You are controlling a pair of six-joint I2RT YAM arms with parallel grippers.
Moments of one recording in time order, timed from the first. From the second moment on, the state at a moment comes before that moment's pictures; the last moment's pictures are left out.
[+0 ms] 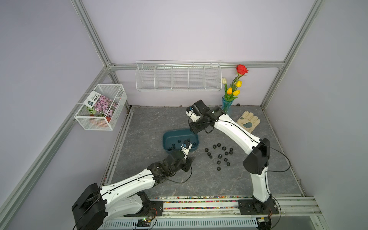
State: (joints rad) left arm -0.96 1.09 0.58 -0.07 -0.13 -0.25; right arm 0.71 2.02 2.07 -1.09 -0.02 0.10
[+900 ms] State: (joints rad) left arm -1.14 1.24 0.58 0.04 -0.16 -0.30; right arm 0.66 1.84 1.42 -0.87 -0.02 0.14
